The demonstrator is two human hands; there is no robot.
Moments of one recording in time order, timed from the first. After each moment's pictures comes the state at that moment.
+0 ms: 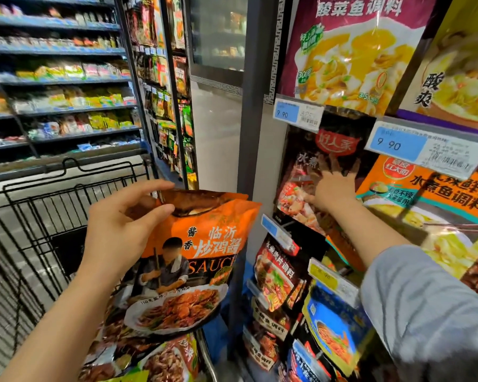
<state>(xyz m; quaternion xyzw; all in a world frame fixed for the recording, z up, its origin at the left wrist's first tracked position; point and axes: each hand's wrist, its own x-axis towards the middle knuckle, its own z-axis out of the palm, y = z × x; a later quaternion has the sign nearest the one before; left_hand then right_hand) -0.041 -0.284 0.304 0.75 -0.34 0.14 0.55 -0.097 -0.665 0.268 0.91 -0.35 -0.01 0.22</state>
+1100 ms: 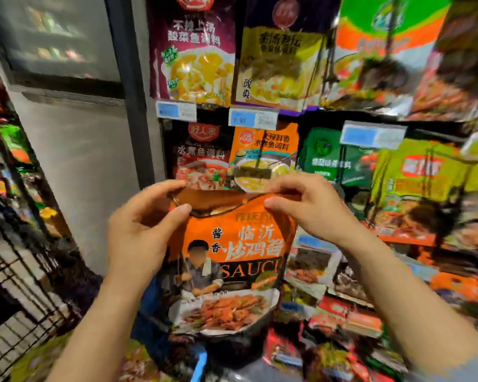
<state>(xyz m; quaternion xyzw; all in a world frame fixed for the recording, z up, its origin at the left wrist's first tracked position) -0.117 -0.269 0.311 0.49 -0.54 -0.07 0.68 -0.332 -0.382 0.355 0.86 -0.29 0.37 -0.20</state>
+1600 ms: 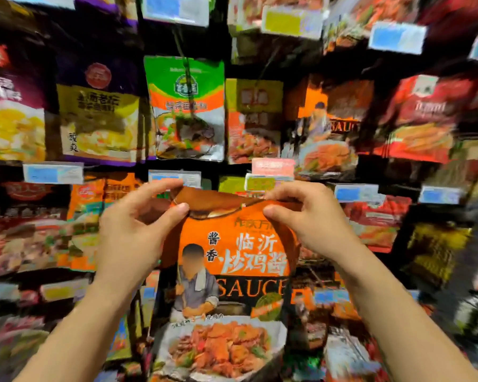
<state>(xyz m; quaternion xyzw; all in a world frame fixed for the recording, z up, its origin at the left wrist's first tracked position) -0.378 -0.360 0.380 0.35 -0.63 -0.15 0.68 -0.612 -0.366 0.421 0.76 -0.44 0.47 -0.04</state>
